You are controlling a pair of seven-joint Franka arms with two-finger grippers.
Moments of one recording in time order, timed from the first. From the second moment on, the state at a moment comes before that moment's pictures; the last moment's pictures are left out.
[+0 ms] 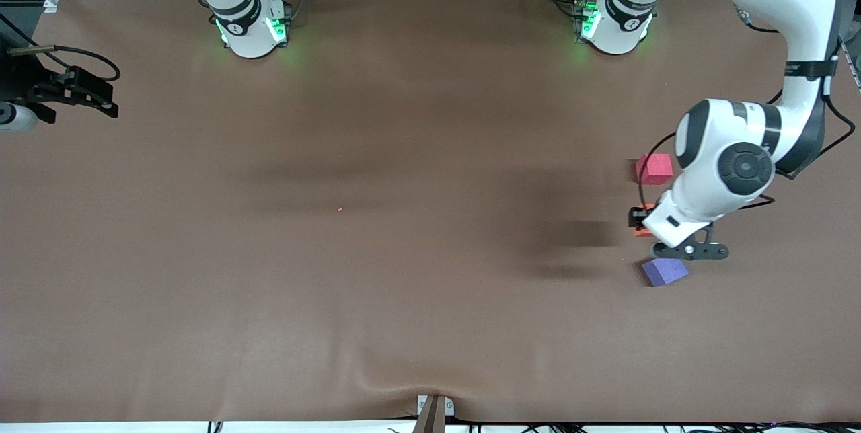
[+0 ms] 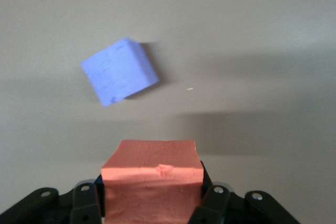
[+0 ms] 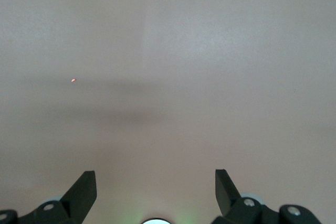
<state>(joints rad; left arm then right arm) -0.07 0.36 -0.03 -1.91 0.14 2.25 -0.11 0.01 0.01 0.01 -1.48 -0.01 1.42 -0.07</state>
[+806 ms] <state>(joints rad) 0.06 0.39 -0.03 -2.17 0.14 2.65 -0.02 0.02 0.01 0.01 -1.48 -0.01 1.42 -0.07</state>
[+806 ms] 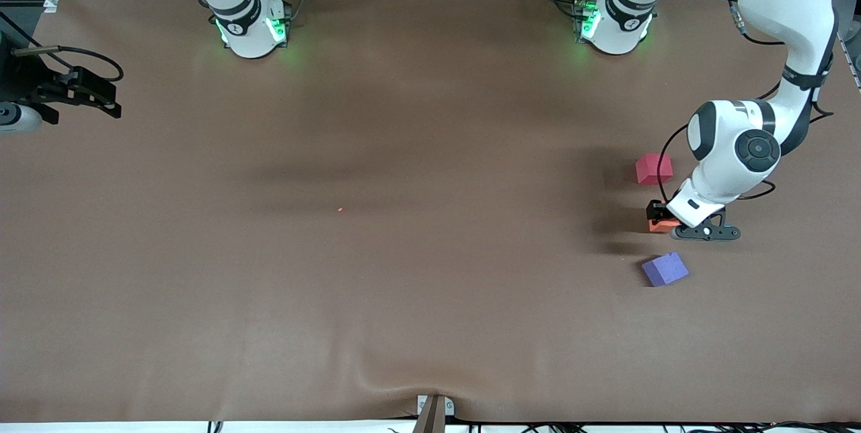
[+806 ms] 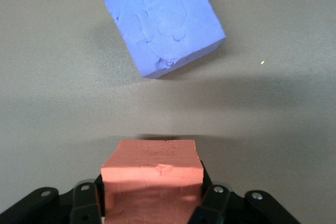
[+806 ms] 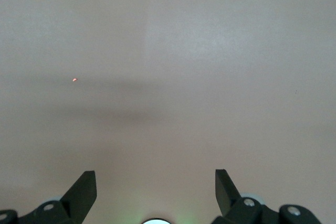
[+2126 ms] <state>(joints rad) 0.06 0.41 -0.07 -2.17 0.14 2.72 -0.02 0.03 0.02 0.02 -1.48 -0.01 1.42 -0.07</state>
